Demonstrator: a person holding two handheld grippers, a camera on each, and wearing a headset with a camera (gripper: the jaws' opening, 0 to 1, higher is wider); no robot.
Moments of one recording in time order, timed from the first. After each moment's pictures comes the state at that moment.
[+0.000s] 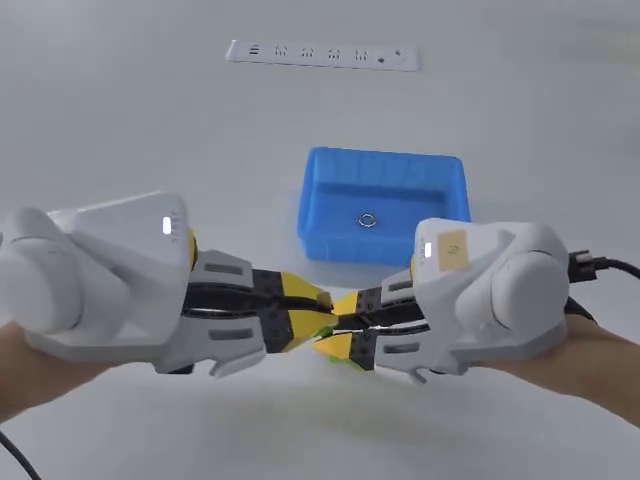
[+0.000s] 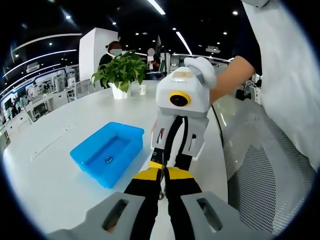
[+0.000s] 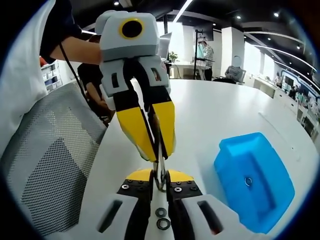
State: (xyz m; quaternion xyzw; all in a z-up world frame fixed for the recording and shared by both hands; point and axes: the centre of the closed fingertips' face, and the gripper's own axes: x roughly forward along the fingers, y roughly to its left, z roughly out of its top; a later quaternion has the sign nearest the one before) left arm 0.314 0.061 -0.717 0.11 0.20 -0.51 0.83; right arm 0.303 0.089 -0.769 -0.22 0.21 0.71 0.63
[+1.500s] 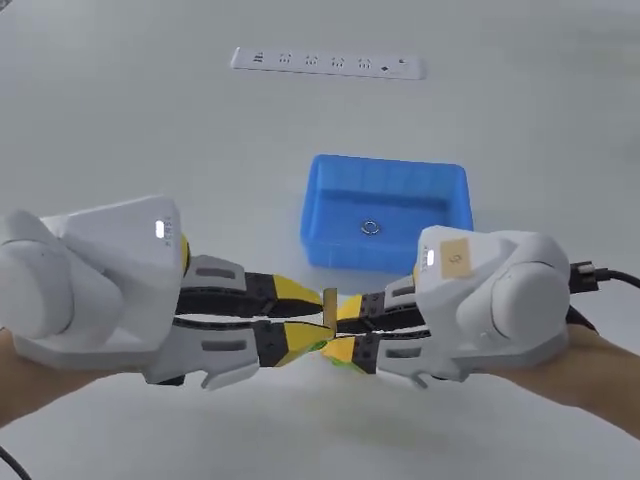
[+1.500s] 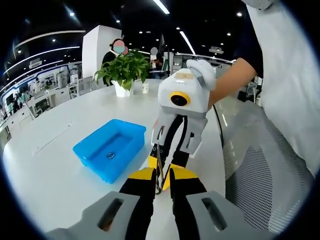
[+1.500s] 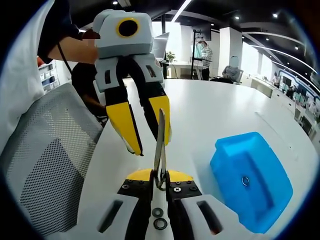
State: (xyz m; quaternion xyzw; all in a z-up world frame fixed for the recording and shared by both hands) left arm 0.309 0.068 -0.713 0.10 0.21 -0.50 0.83; right arm 0.309 0.089 -0.769 -0.22 0.21 0.70 0.65
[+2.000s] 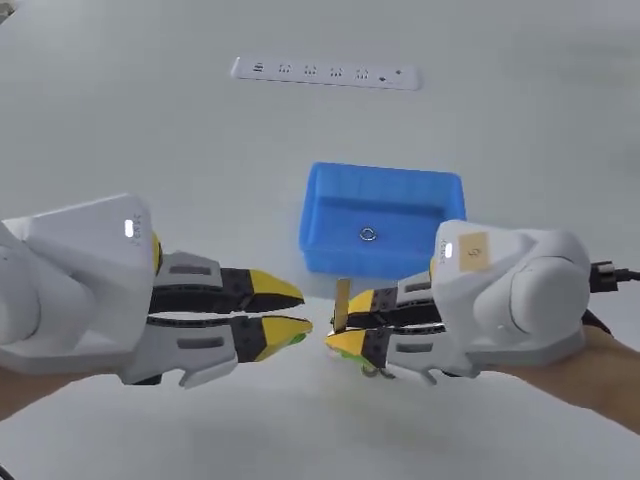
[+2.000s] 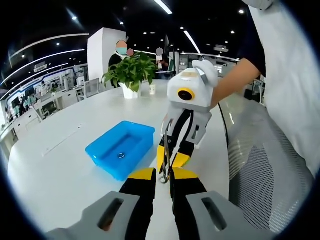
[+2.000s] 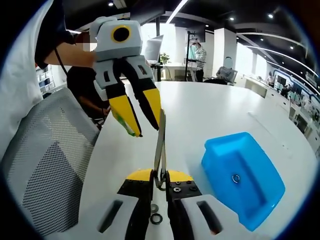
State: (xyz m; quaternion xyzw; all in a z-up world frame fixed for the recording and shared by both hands) left arm 0.313 0.090 -0.702 0.12 0.20 -0.47 0.85; right arm 0.318 0.080 -0.756 -0.21 0.20 0.69 0.67
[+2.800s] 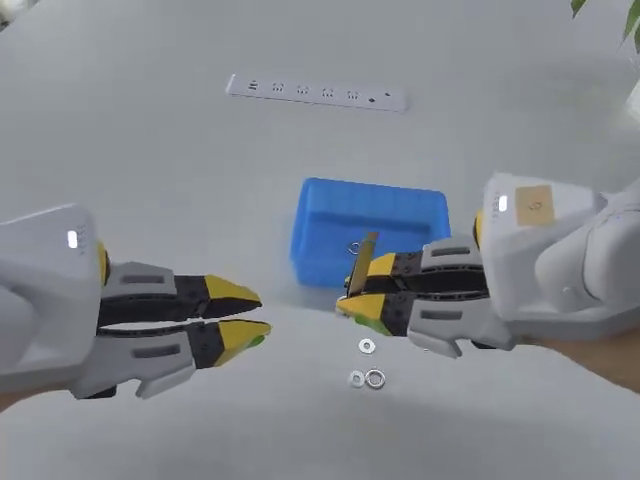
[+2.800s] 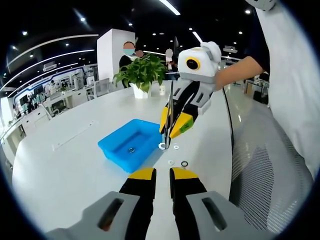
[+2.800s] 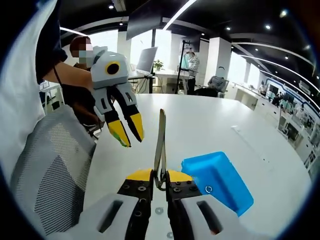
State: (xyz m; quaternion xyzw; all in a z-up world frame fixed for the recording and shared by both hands) left arm 0.305 0.112 -0.698 0.12 0.20 -0.43 0.87; right arm 0.340 0.068 -0.691 -0.22 0.16 0.66 0.70
